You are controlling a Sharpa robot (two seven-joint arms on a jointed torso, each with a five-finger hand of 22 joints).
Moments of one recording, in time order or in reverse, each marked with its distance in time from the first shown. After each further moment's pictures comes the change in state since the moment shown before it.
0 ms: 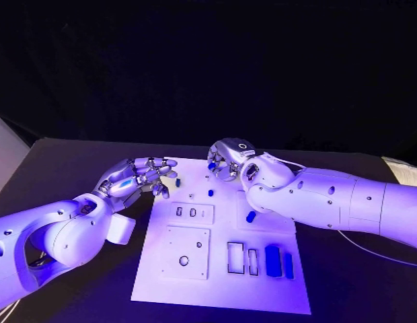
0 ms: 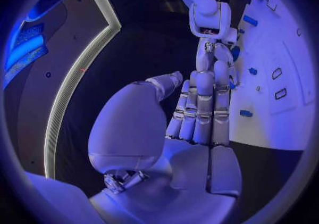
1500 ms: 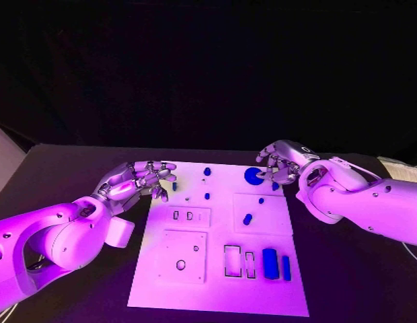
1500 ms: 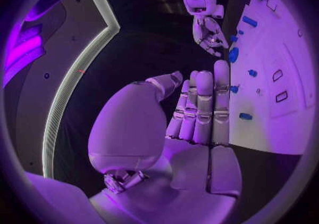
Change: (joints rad) left arm 0.000 -0.008 0.000 -0.002 0.000 0.005 -0.004; left_hand 0.000 0.000 0.000 0.000 0.000 -0.004 0.004 0.000 0.001 0.000 0.000 0.000 0.001 0.000 0.000 0.000 0.001 0.000 -0.004 -0.004 0.003 0.003; right arm 0.031 -0.416 0.001 0.293 0.194 -0.004 -0.023; right_hand 0.122 -0.060 -0.371 0.258 0.026 -0.146 0.014 -0.229 0.125 0.003 -0.039 0.733 0.581 0.000 0.003 0.104 0.142 0.007 -0.018 0.007 -0.078 -0.021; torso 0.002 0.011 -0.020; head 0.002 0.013
